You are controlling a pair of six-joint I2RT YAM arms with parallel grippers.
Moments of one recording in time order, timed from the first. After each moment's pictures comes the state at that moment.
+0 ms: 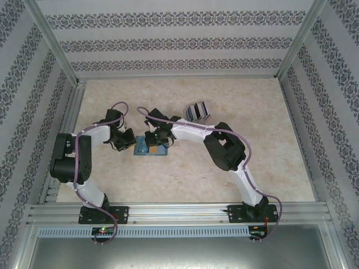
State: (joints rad) left arm -0.04 1.71 0.90 -0.45 0.38 -0.56; right arm 0.83 2.27 1.71 -0.49 -0.30 0.56
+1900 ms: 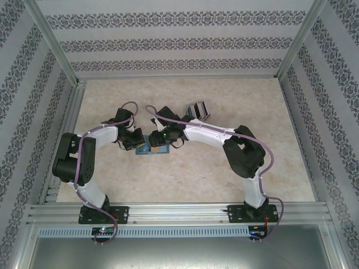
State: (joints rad) left arm -0.16 1.71 0.93 -0.44 0.38 -0.62; right arm 0.82 2.03 1.50 -0.47 -0.30 0.50
